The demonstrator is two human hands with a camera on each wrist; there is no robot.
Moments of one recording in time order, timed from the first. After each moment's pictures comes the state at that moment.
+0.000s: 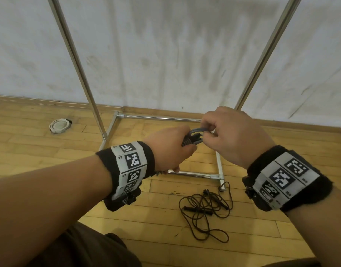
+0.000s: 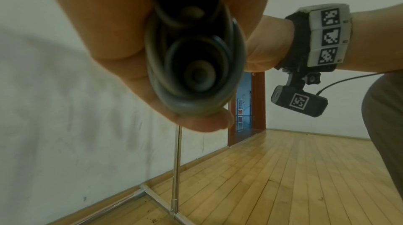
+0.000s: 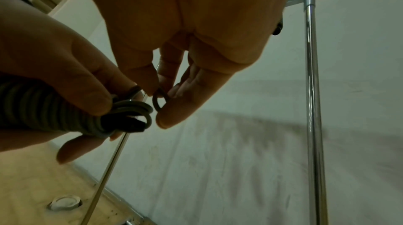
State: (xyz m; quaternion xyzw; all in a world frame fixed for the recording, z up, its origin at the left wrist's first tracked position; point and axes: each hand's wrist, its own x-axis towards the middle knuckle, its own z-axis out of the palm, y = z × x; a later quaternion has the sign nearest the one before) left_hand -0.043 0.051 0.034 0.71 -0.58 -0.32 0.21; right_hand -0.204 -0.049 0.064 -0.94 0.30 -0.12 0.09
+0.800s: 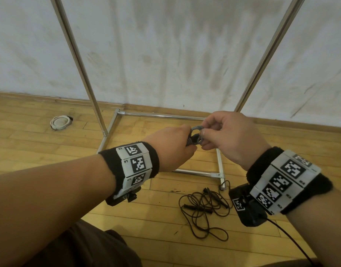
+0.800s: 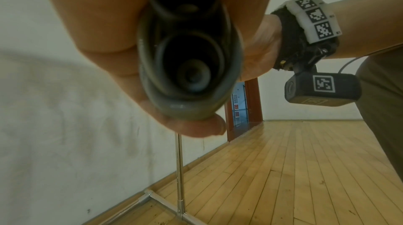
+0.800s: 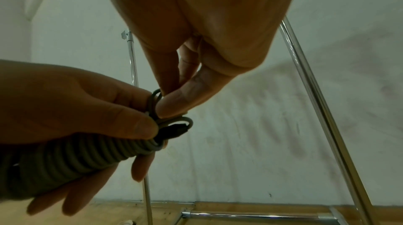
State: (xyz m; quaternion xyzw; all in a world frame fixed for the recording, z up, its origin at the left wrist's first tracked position) left_hand -0.049 0.046 0.033 0.74 -0.62 -0.22 0.12; right_hand -0.202 -0.044 0.051 -0.81 0.37 -0.20 0.41
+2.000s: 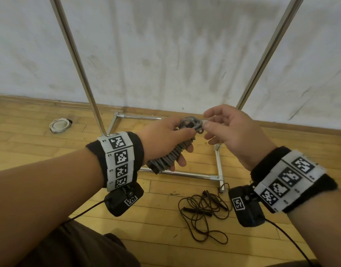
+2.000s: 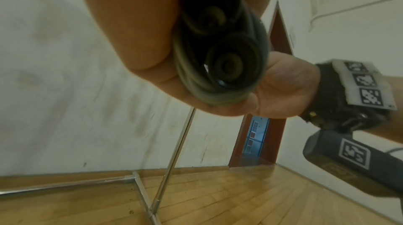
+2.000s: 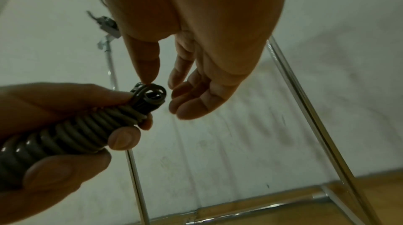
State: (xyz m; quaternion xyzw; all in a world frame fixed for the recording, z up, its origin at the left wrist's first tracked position) left_hand -0.024 0.048 0.037 0.62 -0.45 -0.51 0.39; right_hand -0.206 -0.051 0.057 -0.75 0.37 -0.24 0.49
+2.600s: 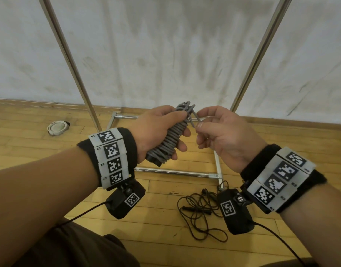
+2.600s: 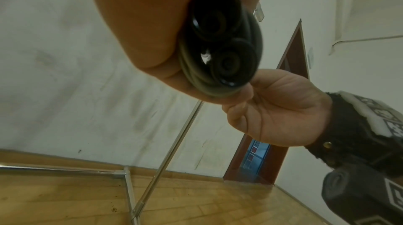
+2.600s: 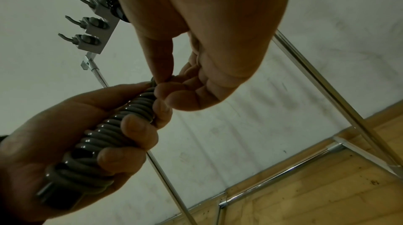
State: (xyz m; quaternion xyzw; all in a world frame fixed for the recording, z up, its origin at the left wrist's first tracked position) left_hand -0.027 0.043 0.040 0.56 -0.35 -0.54 0.53; right_hand -0.203 -0.044 0.052 -0.62 0.35 -0.27 0.65
